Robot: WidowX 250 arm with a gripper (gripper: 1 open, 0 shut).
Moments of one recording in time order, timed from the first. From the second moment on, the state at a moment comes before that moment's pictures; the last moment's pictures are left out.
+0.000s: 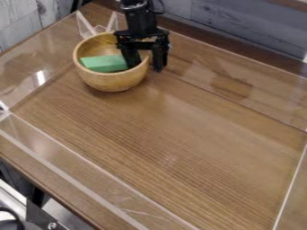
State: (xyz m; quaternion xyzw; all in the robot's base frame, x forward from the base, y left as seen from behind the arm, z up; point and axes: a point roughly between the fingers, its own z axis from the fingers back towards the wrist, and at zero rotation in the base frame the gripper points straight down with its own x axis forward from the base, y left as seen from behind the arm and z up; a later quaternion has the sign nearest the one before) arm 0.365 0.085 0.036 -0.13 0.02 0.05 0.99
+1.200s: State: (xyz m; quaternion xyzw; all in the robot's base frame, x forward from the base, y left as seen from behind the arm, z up) arm 0.363 0.074 0.032 -0.13 0.01 0.04 0.99
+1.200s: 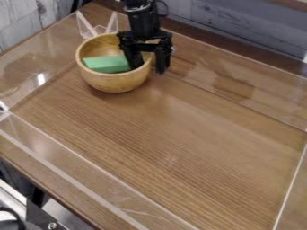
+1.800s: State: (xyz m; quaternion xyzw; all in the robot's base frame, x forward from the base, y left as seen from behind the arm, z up) arm 0.362 0.072 0.030 -0.13 0.01 0.04 0.99
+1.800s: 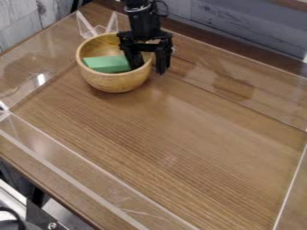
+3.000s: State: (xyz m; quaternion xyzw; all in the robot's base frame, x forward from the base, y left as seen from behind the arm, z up) arm 0.363 0.070 0.027 -0.13 0.01 0.05 0.99
